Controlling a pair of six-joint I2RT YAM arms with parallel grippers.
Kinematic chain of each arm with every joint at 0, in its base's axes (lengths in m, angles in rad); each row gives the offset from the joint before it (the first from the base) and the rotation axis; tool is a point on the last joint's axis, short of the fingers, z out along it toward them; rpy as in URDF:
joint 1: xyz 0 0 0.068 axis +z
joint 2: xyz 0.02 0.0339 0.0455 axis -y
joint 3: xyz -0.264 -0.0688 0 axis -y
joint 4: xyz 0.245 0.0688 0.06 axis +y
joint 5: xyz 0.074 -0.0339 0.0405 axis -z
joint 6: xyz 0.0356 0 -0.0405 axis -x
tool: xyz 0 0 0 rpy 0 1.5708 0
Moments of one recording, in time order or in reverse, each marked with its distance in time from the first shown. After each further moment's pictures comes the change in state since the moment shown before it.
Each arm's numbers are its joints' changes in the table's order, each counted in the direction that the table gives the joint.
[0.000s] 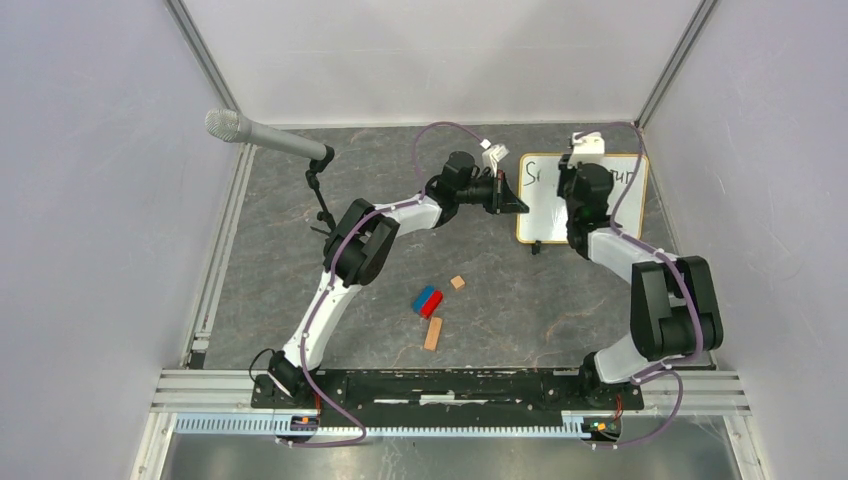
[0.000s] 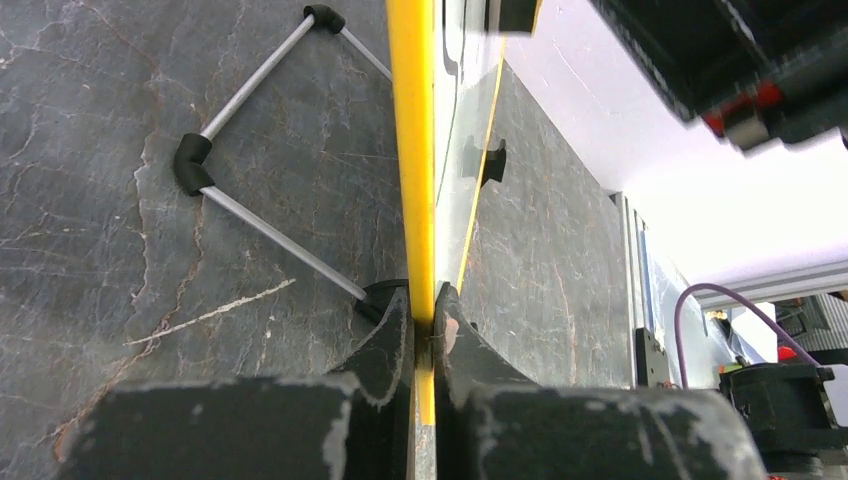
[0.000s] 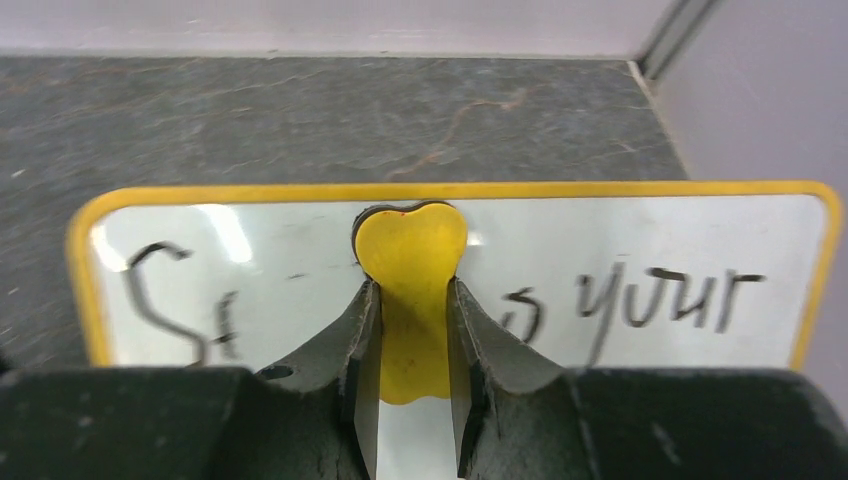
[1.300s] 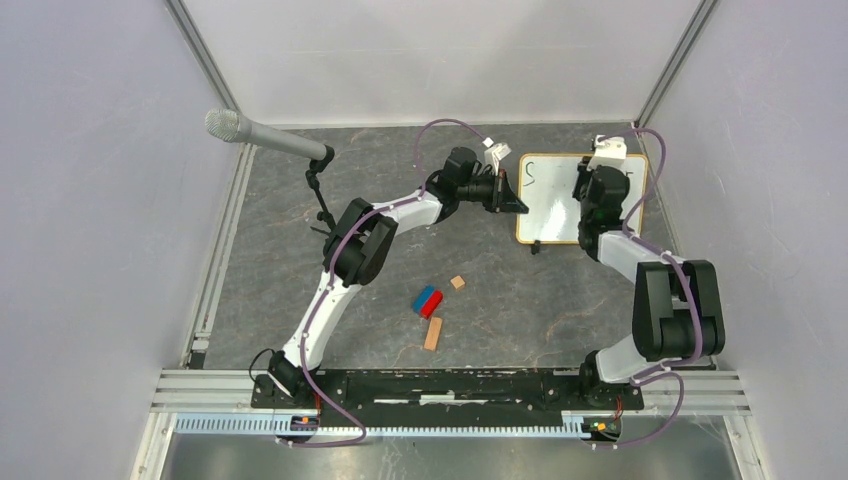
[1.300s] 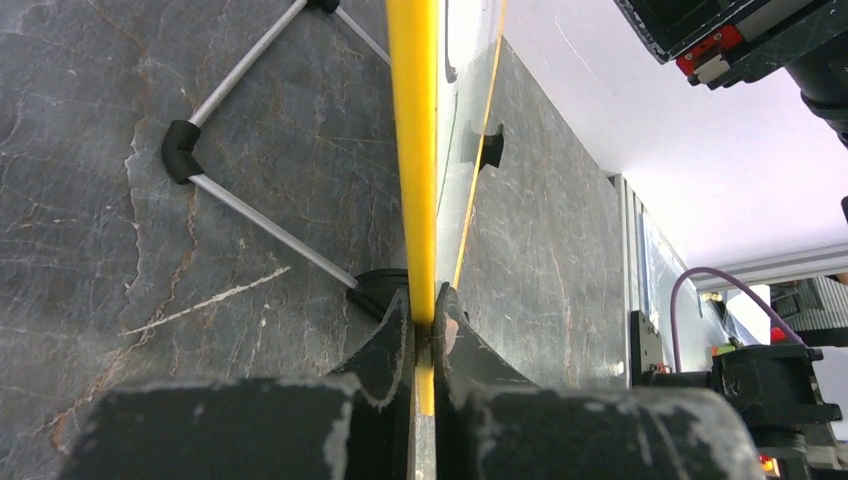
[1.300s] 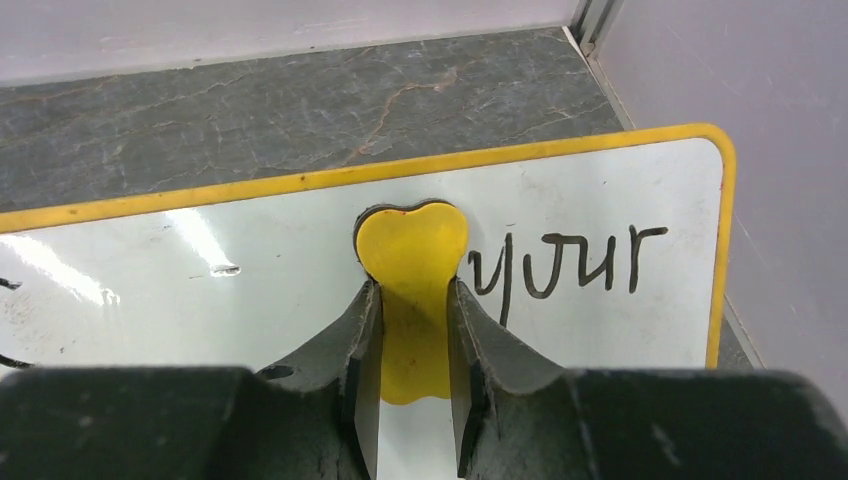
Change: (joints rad) left arm 0.003 0.001 0.055 0.118 0.029 -0.041; right arm -0.127 0.013 -0.033 -0.017 -0.027 -0.063
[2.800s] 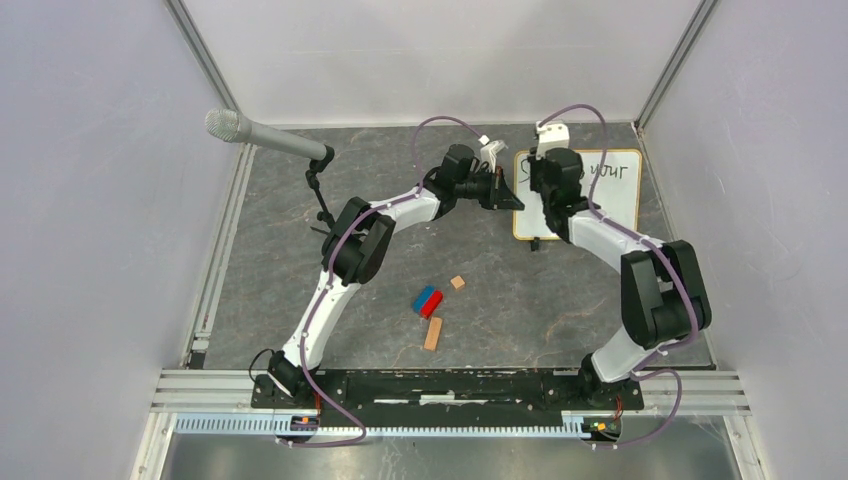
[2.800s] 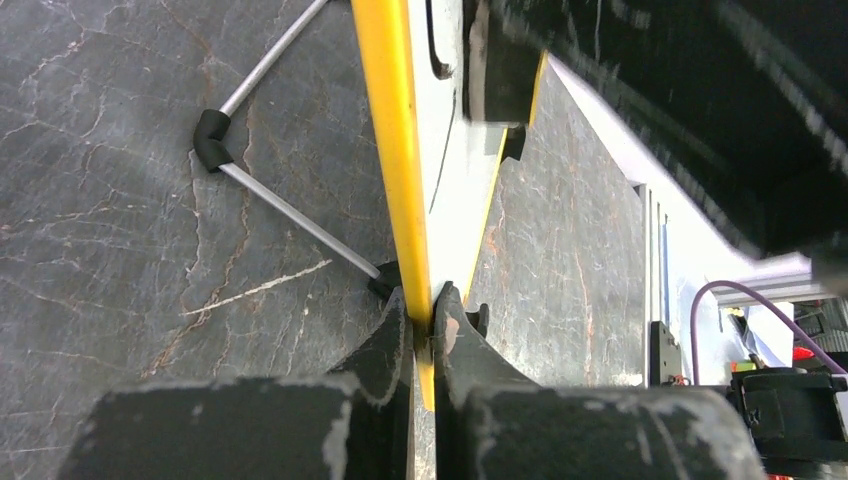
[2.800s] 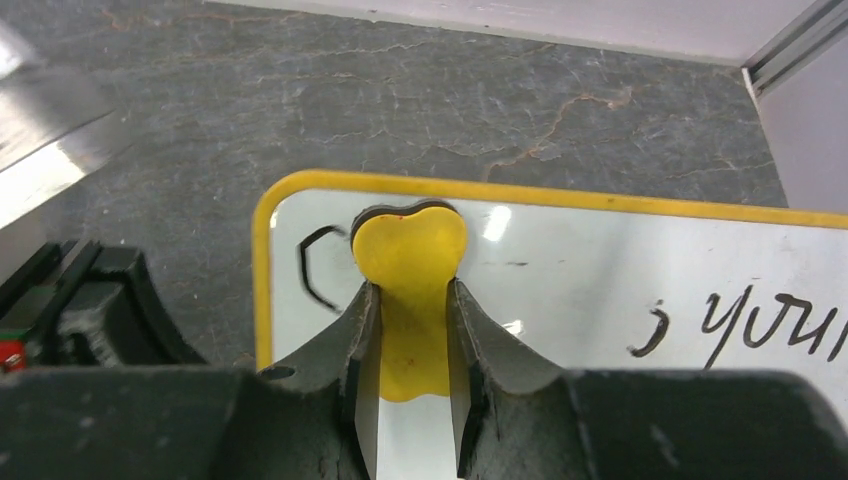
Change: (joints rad) left arm 0.014 0.000 0.021 0.067 -0.019 -0.032; right arm 0.256 -0.100 0.206 0.216 0.077 0.086
